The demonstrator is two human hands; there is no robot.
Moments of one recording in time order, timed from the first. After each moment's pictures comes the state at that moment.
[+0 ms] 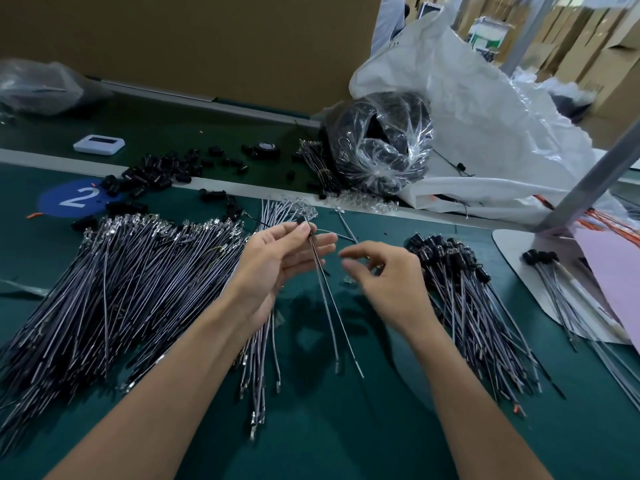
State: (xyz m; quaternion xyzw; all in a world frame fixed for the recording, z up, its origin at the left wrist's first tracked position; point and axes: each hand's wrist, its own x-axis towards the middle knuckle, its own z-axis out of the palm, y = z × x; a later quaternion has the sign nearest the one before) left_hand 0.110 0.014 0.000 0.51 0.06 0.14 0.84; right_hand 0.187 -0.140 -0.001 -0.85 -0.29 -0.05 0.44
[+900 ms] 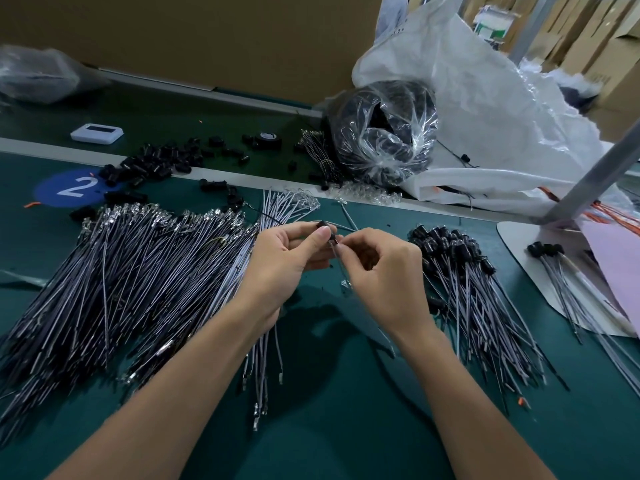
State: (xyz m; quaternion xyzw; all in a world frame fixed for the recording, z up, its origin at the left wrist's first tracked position) left_hand 0.113 0.001 -0.007 0.58 0.10 0.18 0.78; right_hand 0.167 -0.128 0.001 -0.81 -0.35 -0.20 0.43
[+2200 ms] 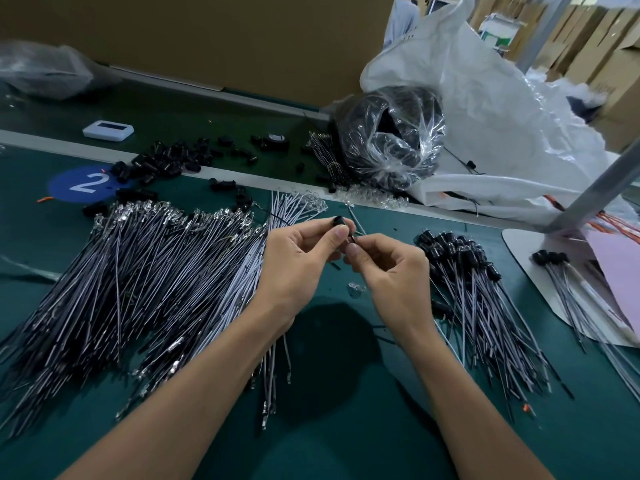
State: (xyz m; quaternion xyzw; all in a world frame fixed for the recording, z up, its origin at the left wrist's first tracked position) left_hand 0.114 -0.007 -0.008 0.60 0.05 0.28 0.75; right_hand 0.162 -0.126 0.001 -0.76 -0.30 -0.07 0.57
